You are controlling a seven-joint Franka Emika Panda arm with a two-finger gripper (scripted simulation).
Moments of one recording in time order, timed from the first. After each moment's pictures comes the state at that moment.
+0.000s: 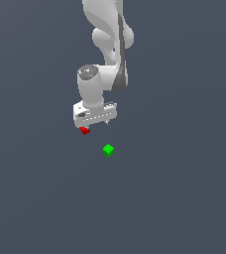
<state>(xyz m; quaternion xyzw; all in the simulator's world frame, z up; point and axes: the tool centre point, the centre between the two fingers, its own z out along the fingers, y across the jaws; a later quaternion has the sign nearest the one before) -0.108 -0.080 0.103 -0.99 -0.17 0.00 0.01</state>
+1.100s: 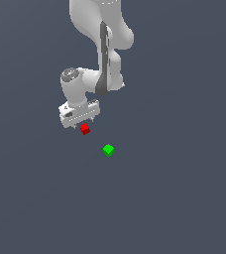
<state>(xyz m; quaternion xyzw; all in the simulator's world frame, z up) -0.149 -0.160 0.070 -0.96 -0.27 0.00 0.00</state>
